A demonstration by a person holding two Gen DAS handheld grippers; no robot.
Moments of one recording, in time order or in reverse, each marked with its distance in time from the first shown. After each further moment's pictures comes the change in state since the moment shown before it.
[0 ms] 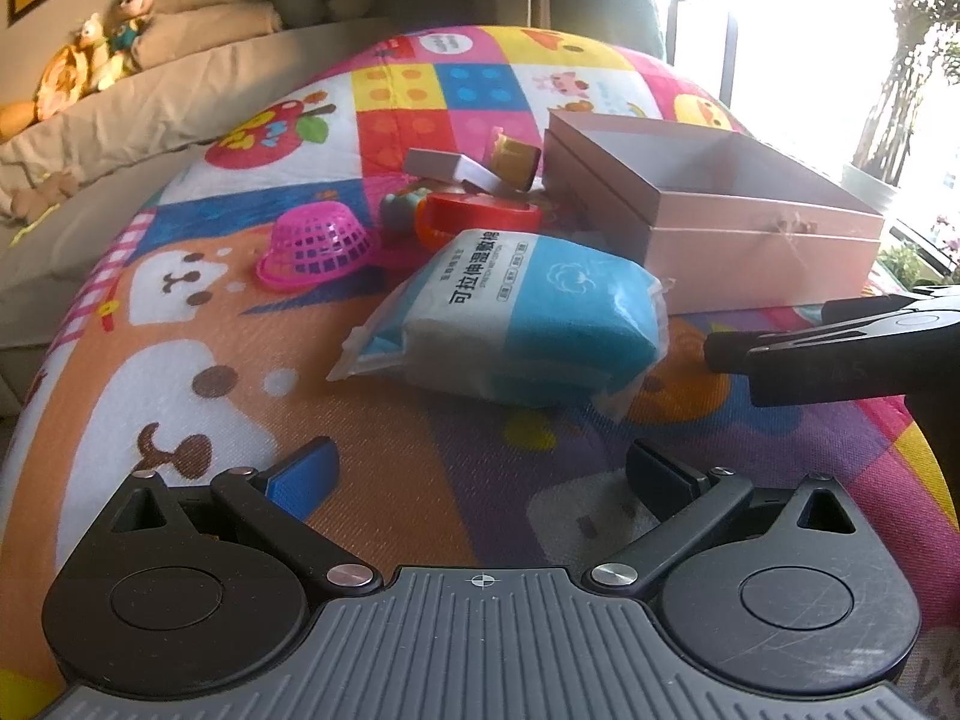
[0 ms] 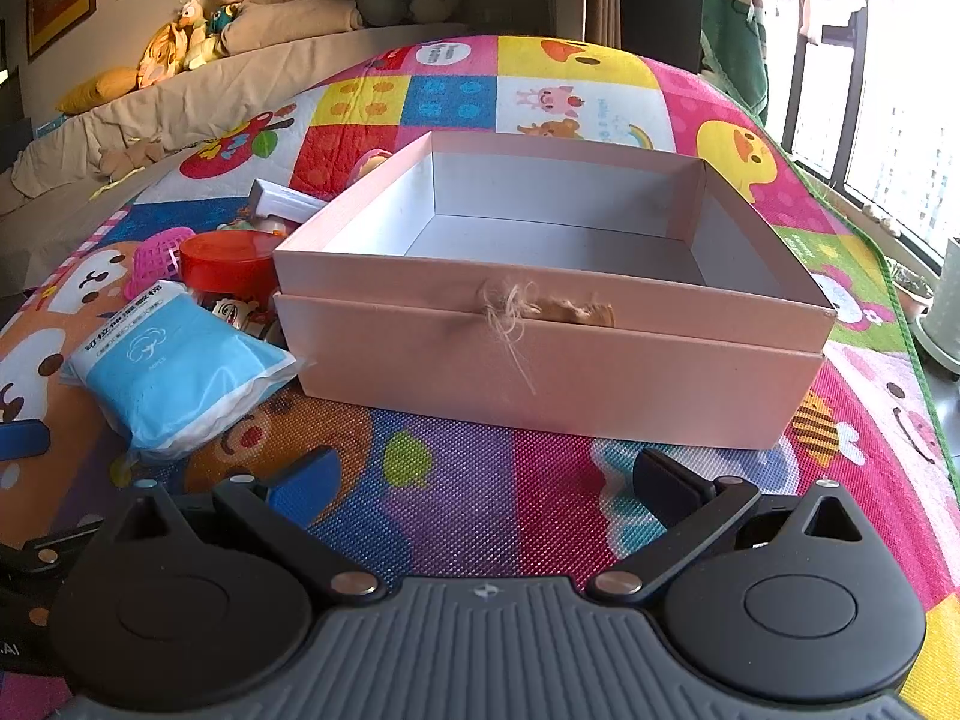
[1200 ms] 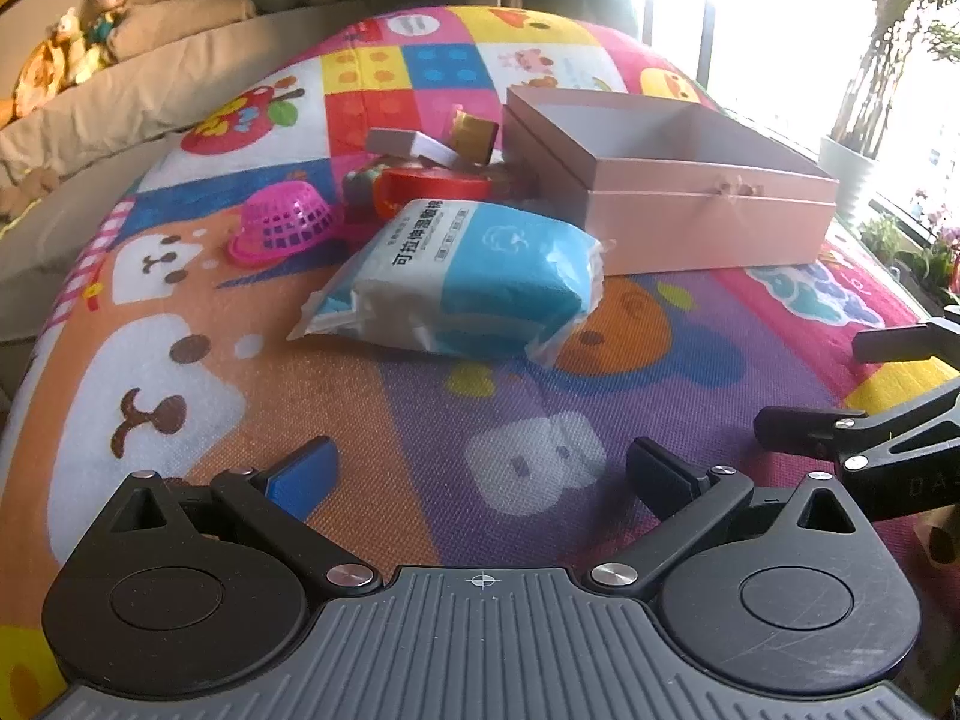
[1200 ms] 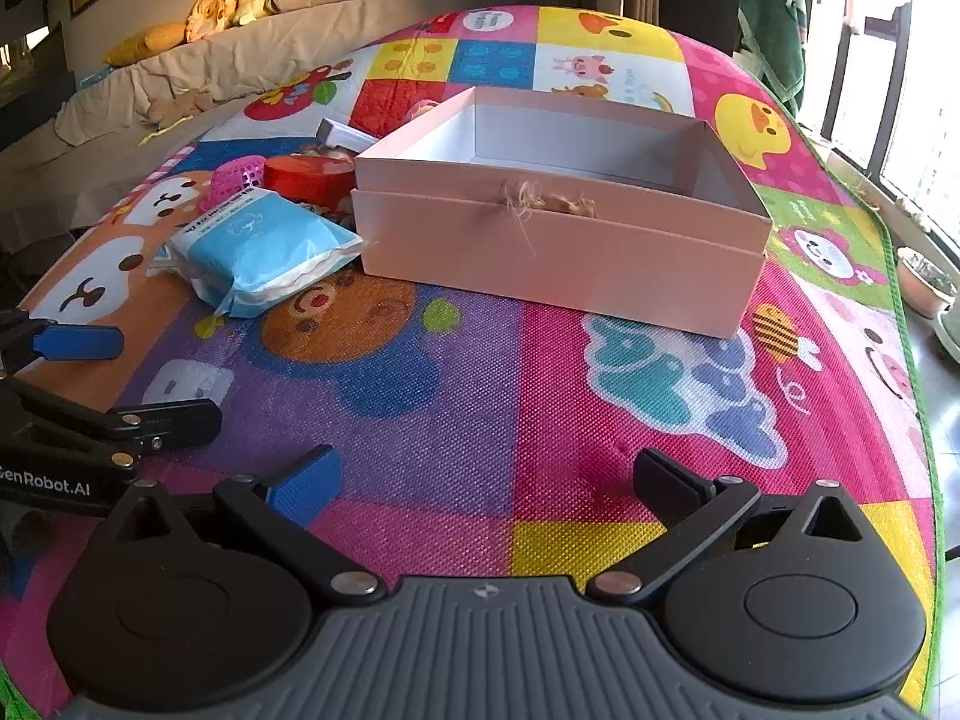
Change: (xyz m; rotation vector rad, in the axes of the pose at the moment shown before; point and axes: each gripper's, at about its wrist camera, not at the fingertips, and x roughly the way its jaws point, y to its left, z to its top) left arm -0.003 -0.010 -0.001 0.032 0.048 -0.039; right arm -0.054 -0.005 -0.033 -0.068 0.090 0.063
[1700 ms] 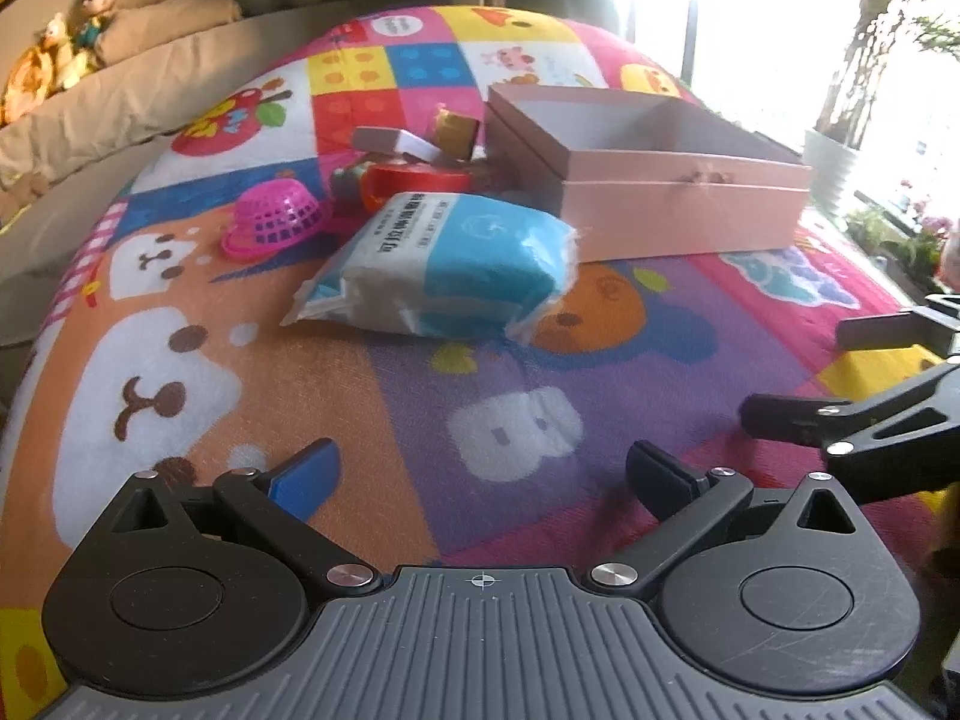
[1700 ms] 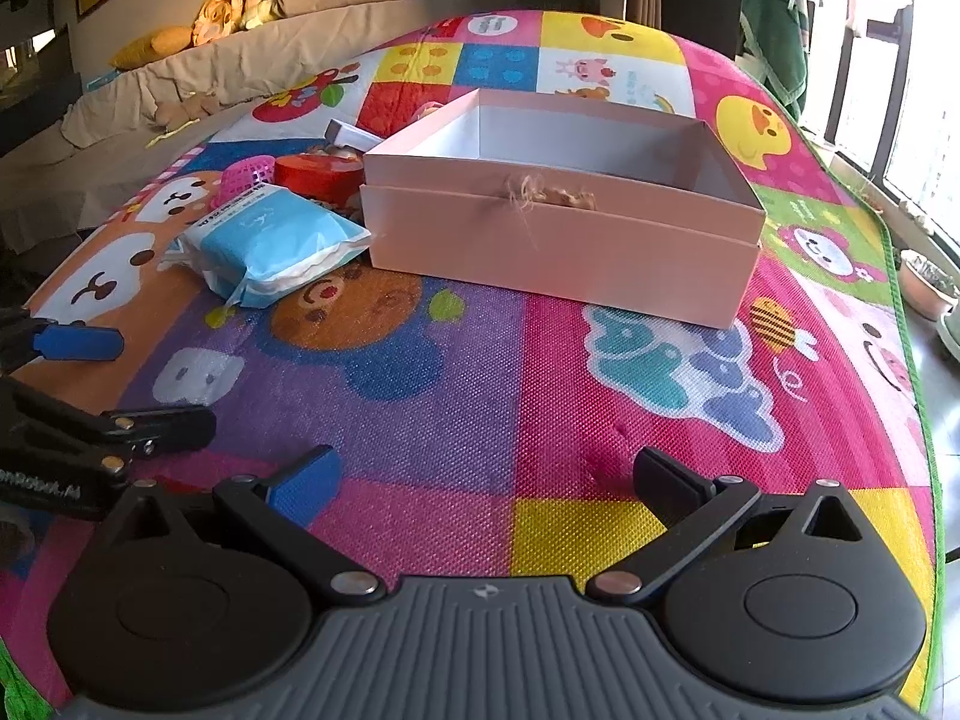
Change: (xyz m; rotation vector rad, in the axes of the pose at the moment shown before) left arm -0.013 -0.001 -0.007 0.014 0.000 -0.038; right arm -0.006 0.001 -0.011 0.001 -0.023 0.012
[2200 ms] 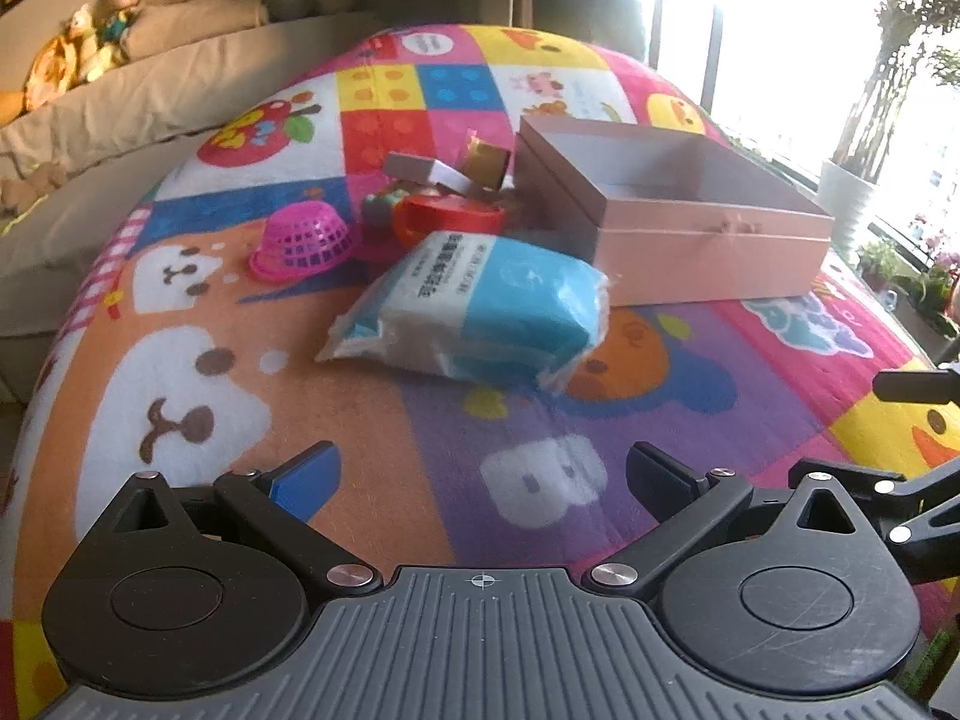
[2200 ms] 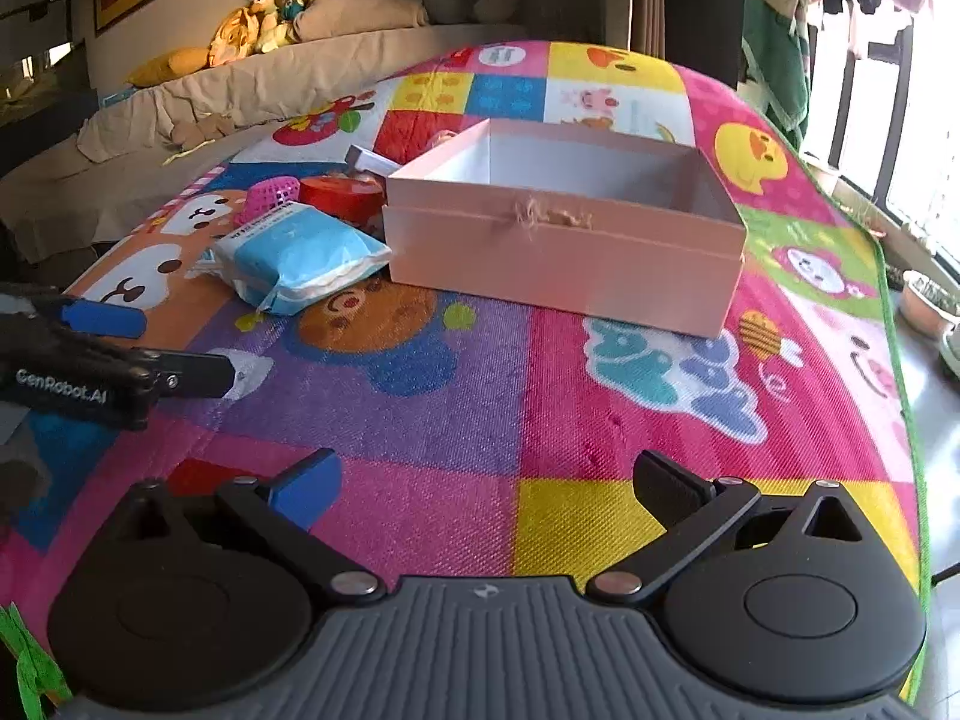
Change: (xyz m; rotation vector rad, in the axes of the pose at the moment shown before) left arm -0.002 0.012 0.016 -0.044 -0.032 0.026; right arm -0.022 0.001 -0.010 -0.014 -0.062 0.013
